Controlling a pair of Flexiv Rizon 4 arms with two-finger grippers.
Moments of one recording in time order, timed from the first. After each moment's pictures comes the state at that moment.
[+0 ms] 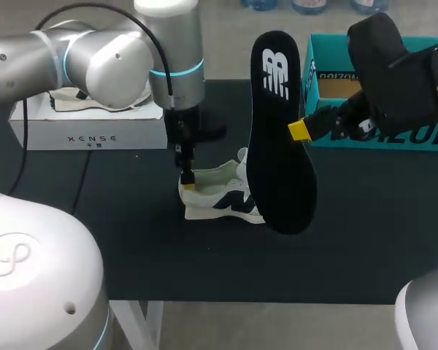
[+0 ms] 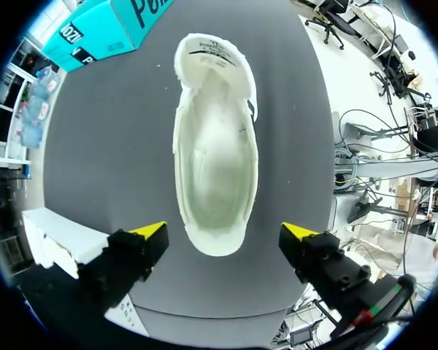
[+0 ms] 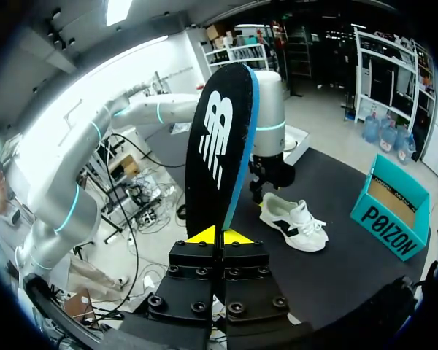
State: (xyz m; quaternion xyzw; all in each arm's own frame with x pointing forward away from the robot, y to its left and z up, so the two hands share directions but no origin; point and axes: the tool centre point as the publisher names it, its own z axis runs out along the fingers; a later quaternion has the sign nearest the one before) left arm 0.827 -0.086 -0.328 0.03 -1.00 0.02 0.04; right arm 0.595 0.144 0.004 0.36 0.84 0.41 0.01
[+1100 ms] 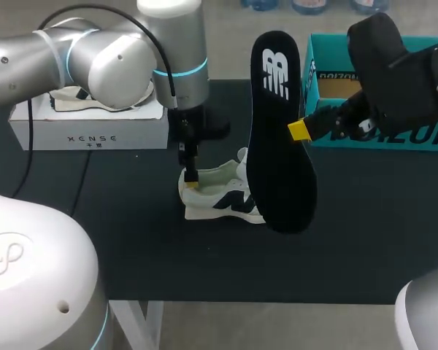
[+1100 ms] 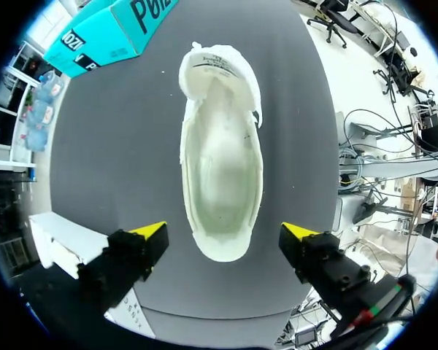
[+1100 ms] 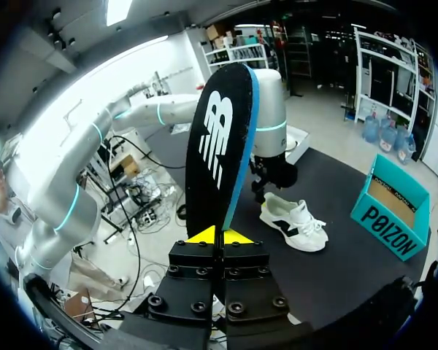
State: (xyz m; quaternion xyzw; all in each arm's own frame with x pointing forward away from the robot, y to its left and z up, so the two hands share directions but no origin) left arm 0.832 -0.094 -0.325 0.03 -1.00 0.02 0.02; right arm 0.595 0.144 0.004 0.36 0.84 0.41 0.01
